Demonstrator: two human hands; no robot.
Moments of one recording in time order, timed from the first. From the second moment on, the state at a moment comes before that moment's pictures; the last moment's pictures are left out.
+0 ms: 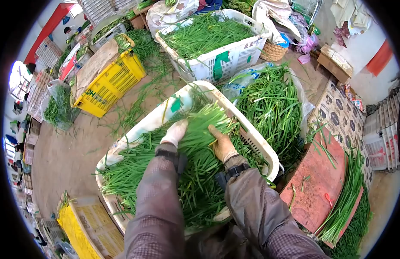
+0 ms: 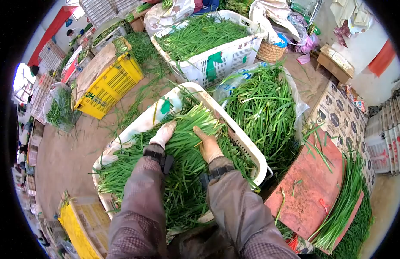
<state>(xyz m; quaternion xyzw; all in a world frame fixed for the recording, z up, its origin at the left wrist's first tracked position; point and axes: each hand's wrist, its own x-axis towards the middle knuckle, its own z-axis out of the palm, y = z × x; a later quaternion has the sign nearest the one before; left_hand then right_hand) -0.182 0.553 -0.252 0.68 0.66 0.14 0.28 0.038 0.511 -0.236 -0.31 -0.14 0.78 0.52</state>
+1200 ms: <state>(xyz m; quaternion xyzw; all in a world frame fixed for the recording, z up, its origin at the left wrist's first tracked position) -0.165 0.387 -0.061 0.72 0.48 0.36 0.35 0.034 0.426 -0.061 -0.23 -0.80 0.35 0.42</state>
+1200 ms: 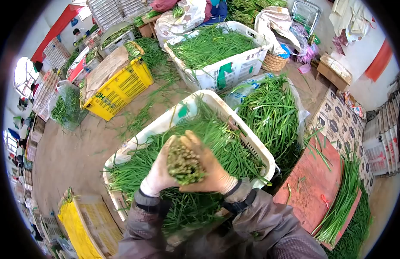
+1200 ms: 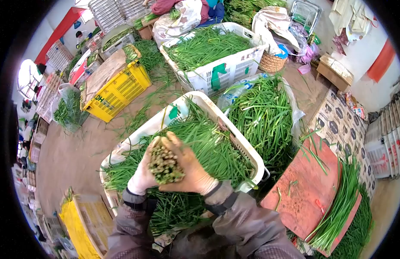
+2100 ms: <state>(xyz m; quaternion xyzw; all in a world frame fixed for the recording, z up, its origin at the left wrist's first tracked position) -0.176 0.307 -0.106 0.48 0.37 0.55 0.58 -0.028 0.357 -0.018 -0.18 -0.89 0.29 0.30</state>
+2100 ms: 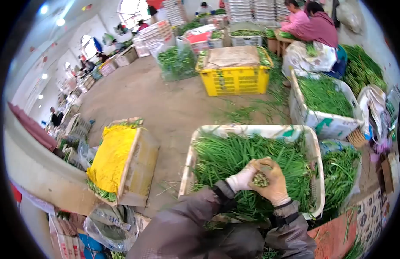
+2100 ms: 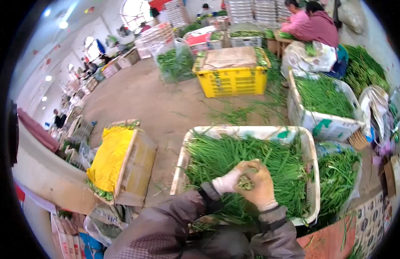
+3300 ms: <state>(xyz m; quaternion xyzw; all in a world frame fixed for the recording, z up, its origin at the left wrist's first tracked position) -0.096 0.135 -0.037 0.06 0.00 0.70 0.71 0.015 0.207 0.100 0.12 -0.96 0.16 0.21</state>
